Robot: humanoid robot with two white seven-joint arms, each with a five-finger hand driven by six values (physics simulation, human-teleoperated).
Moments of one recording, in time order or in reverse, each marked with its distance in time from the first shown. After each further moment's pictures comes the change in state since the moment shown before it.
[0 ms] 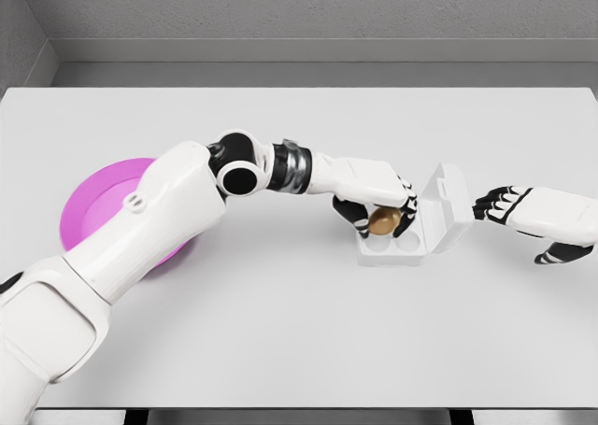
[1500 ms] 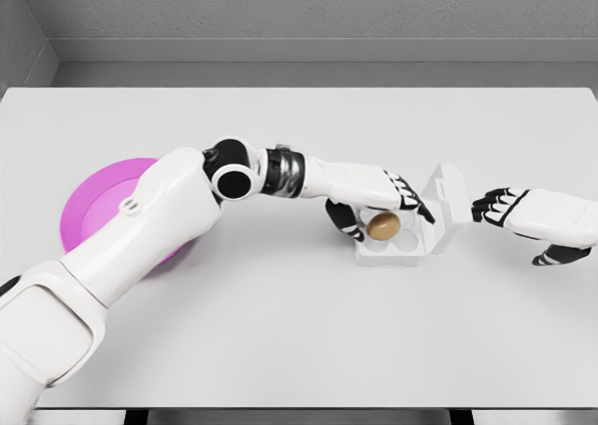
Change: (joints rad) left arm 0.014 0.018 -0.006 0.019 0.052 0.000 0.001; right arm 0.009 -0.002 -0.001 -0.016 0.000 0.000 0.000
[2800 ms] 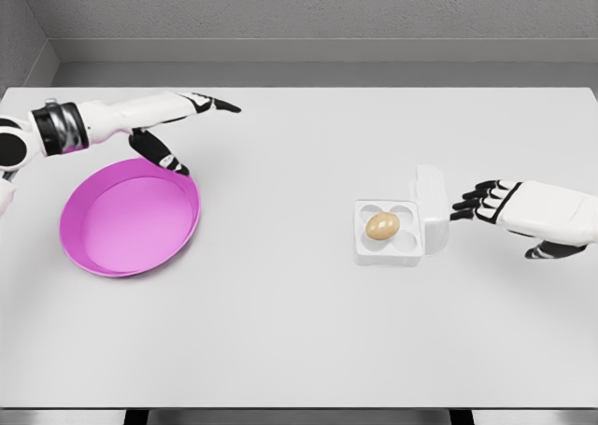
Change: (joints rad) left arm 0.064 0.485 0.241 0.011 0.309 0.000 0.000; right arm 0.008 -0.005 -0.033 -0.092 -0.003 0.000 0.000
